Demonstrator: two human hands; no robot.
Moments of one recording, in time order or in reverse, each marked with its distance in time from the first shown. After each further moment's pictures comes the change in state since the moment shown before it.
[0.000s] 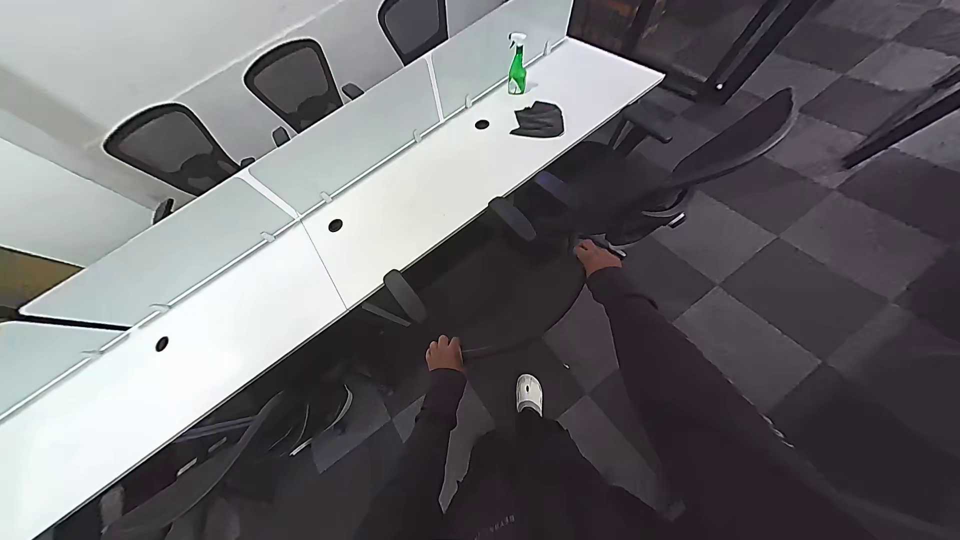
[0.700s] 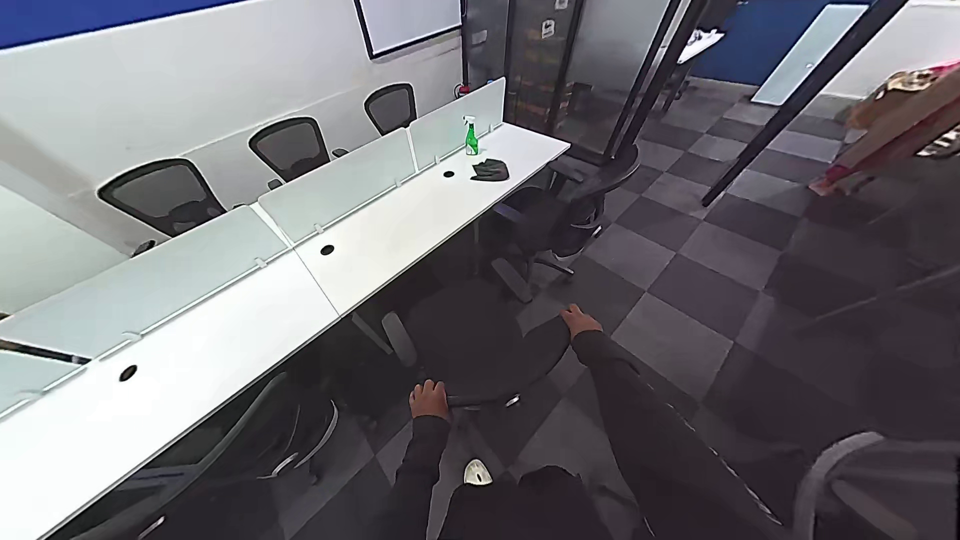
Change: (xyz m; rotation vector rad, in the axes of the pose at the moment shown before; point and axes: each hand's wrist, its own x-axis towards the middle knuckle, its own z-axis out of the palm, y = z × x) left_hand -0.189 -0.098 0.100 0.065 0.095 0.150; right_hand -0.306 -0.034 0.055 -0.012 -0.131 0.278
